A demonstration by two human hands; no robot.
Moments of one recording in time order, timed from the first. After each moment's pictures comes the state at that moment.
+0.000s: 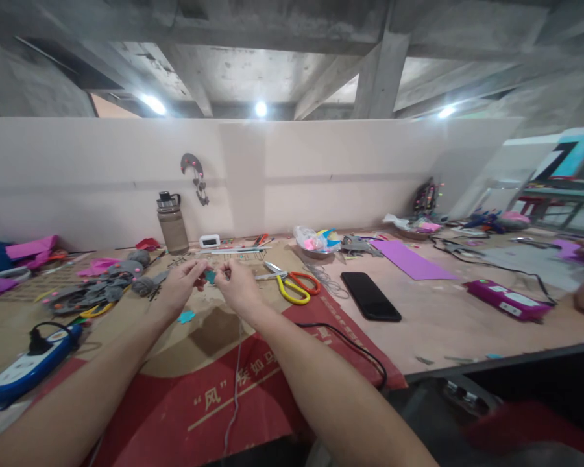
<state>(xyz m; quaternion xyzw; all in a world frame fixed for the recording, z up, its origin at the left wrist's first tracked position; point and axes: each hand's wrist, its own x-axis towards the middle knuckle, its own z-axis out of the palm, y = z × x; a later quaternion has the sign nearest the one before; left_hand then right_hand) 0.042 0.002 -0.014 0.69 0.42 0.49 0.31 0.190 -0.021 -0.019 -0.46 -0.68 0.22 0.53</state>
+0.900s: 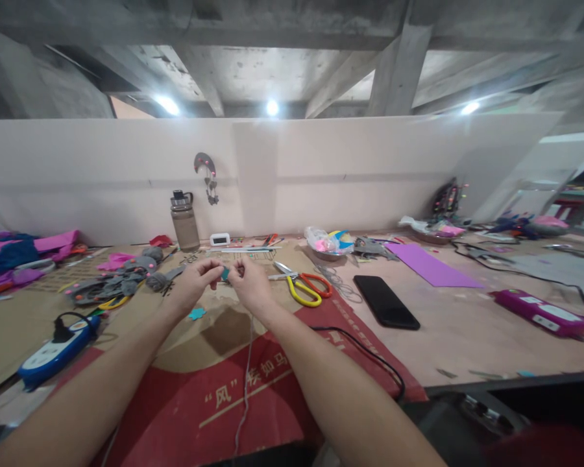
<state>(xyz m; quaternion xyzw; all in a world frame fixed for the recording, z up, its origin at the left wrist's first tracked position) 0.047 -0.013 -0.001 0.73 0.39 0.45 0.33 0.194 -0.025 -0.013 -0.47 -0.67 0.24 0.53</state>
